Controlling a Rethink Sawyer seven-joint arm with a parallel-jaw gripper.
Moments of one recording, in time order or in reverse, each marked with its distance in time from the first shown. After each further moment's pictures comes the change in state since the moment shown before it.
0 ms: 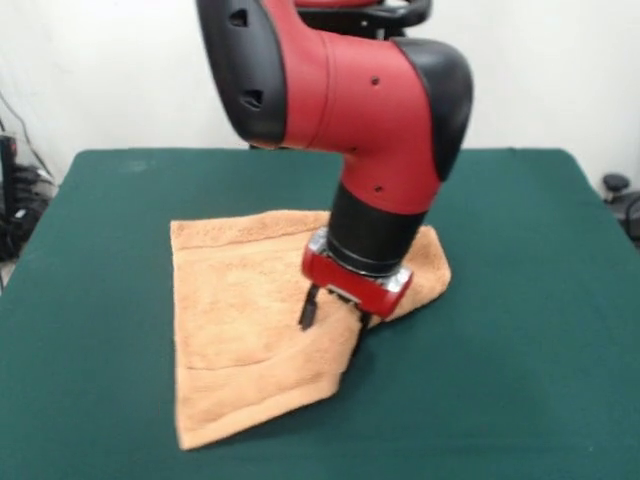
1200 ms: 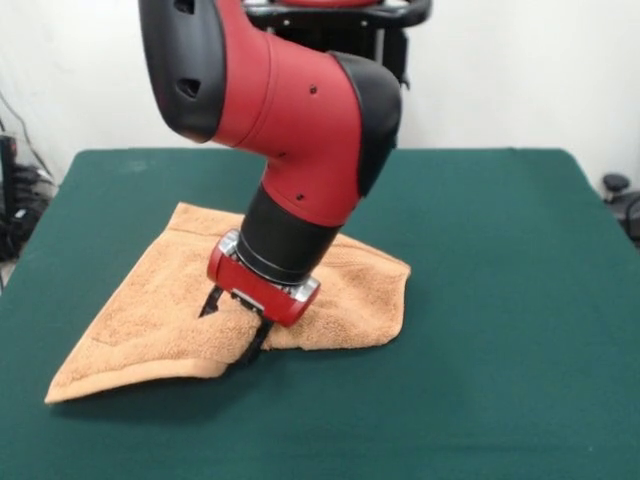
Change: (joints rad) arm -0.019 0.034 -0.081 -0.084 -0.177 0.001 0.000
